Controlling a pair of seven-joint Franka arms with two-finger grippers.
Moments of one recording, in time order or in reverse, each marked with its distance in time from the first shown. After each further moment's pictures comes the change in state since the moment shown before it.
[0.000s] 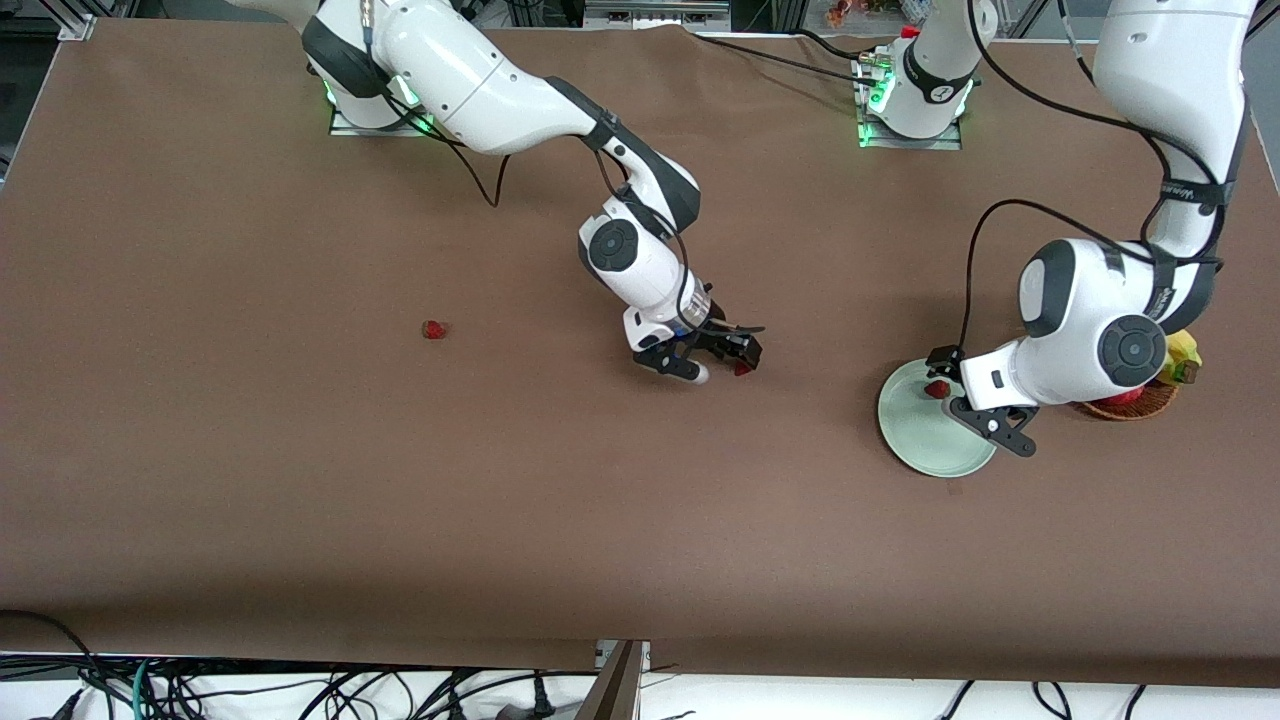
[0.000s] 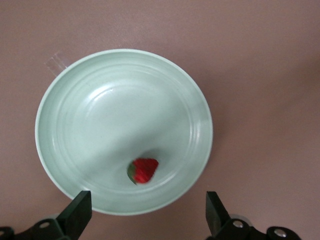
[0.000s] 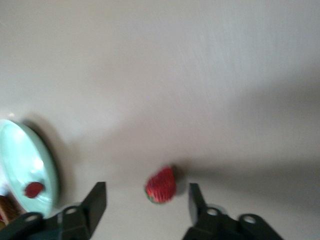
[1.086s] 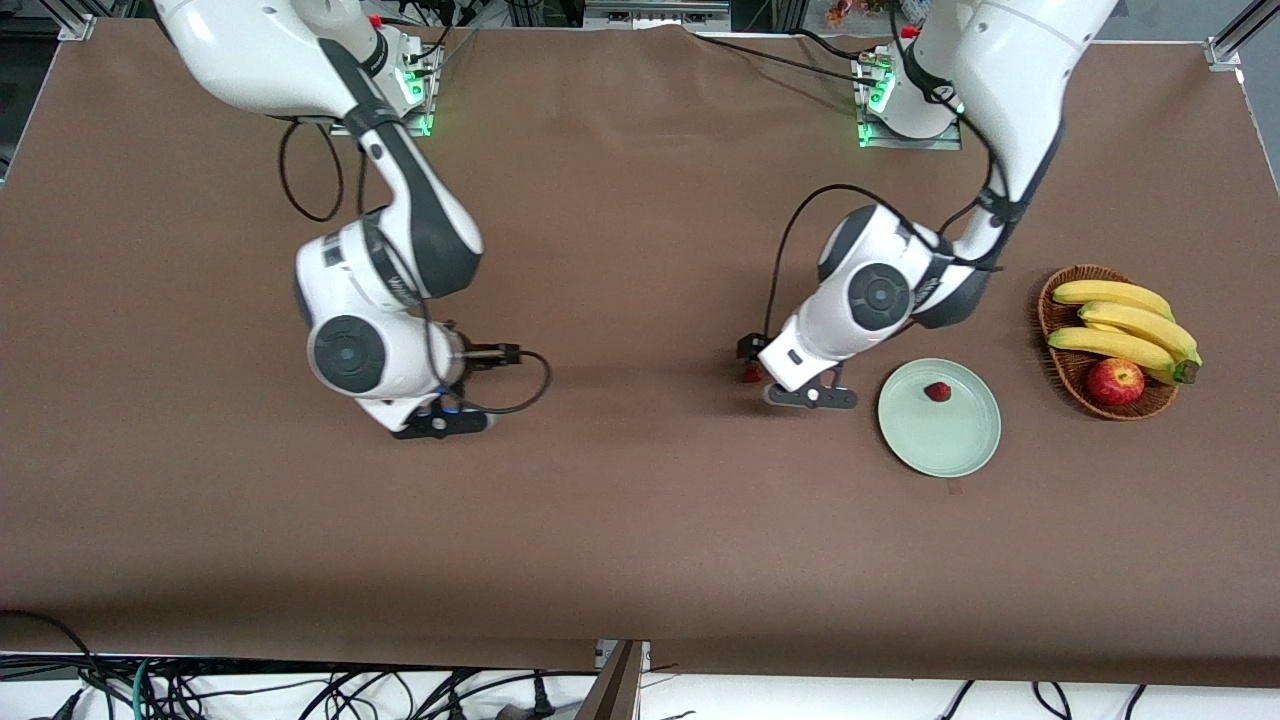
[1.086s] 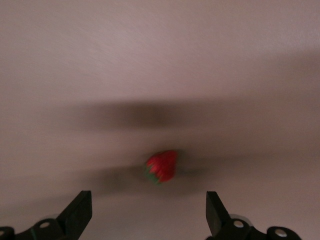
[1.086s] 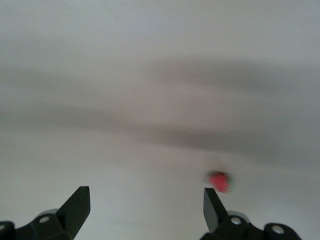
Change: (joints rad) left arm -0.220 0.135 -0.228 -0.015 -0.003 0.274 -0.900; right arm -0.388 -0.413 -0.153 -0.232 -0.099 -0.951 -0.848
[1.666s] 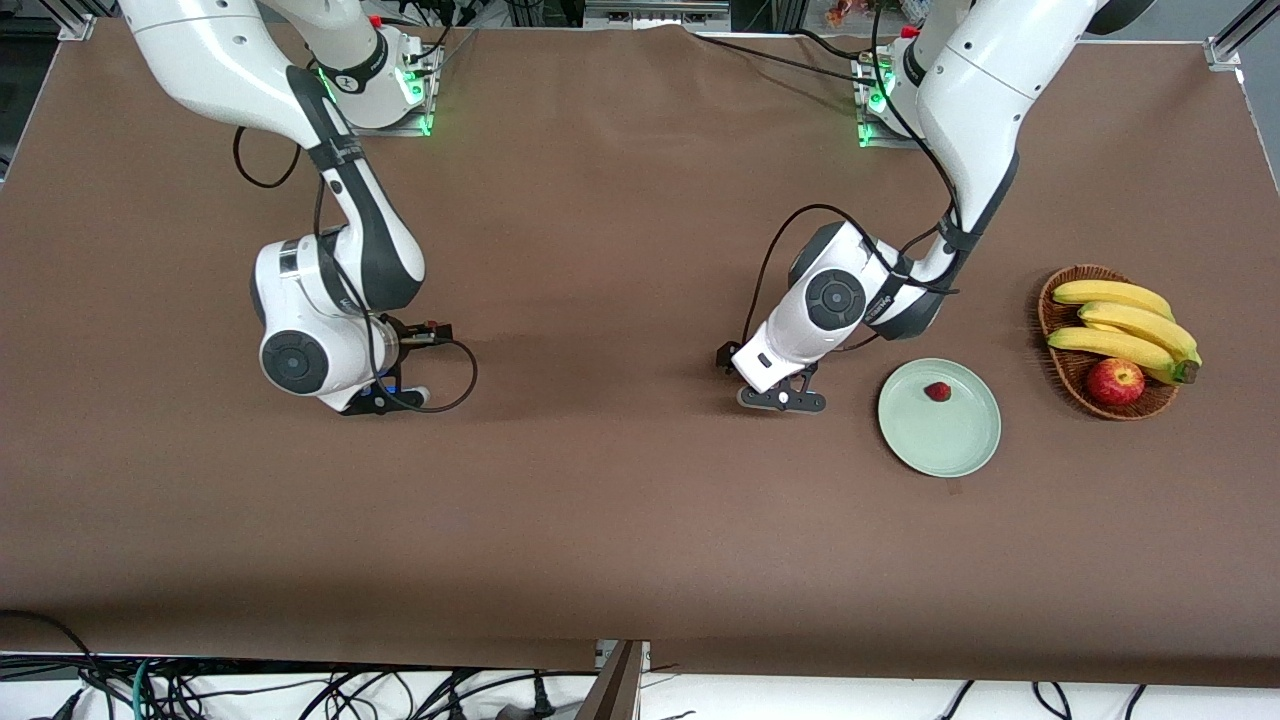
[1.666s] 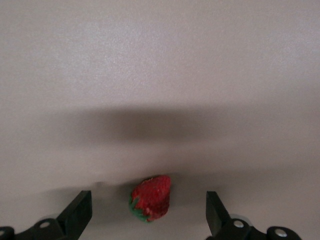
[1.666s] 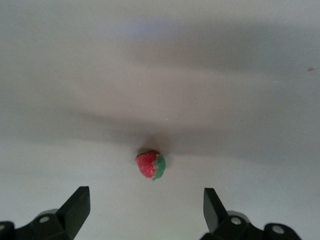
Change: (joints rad) left arm -0.022 0.082 0.009 -0.001 0.098 0.118 -0.028; right arm -0.023 -0.049 -0.076 -0.324 0.000 0.145 -0.091
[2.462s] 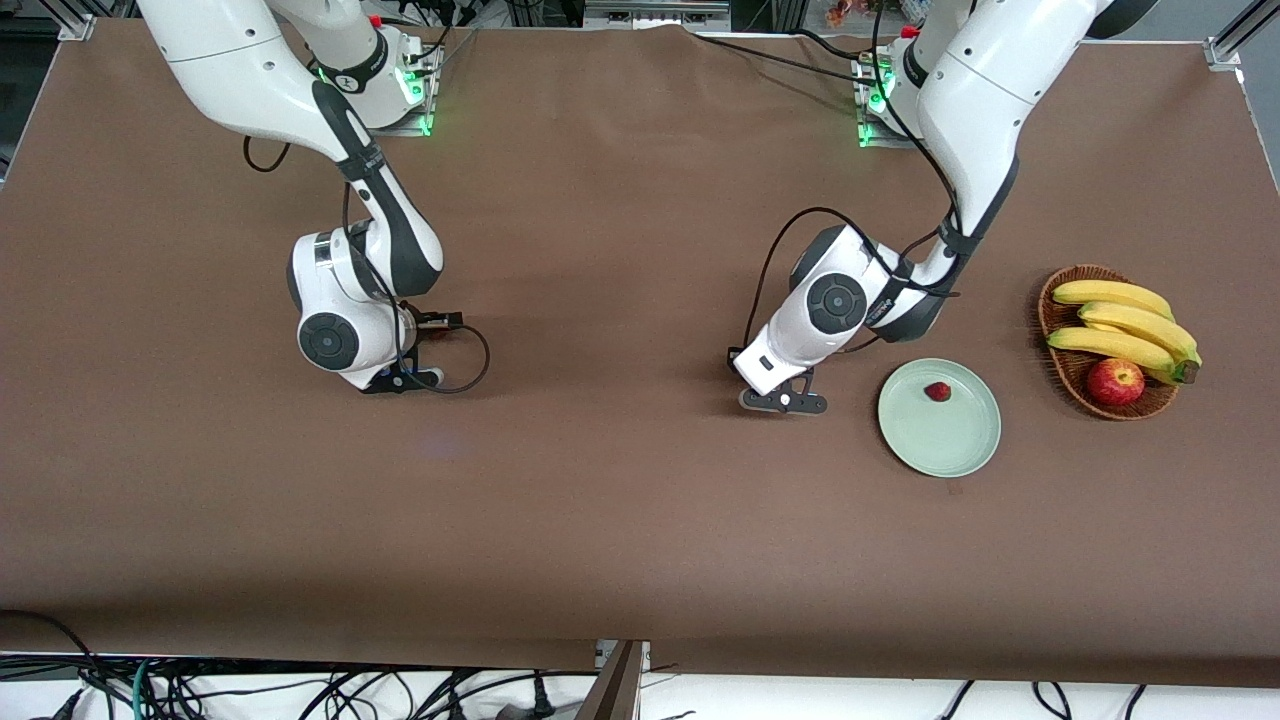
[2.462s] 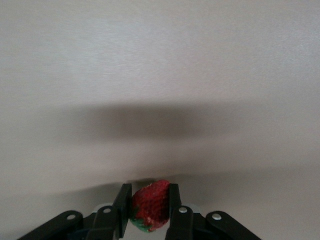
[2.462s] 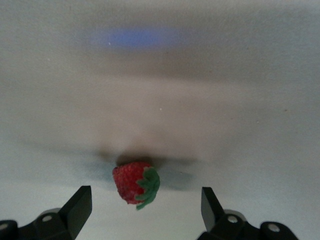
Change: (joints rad) left arm 0.009 -0.017 0.004 0.009 0.003 -0.066 0.000; right arm 0.008 0.003 0.006 -0.174 0.000 0.174 0.000
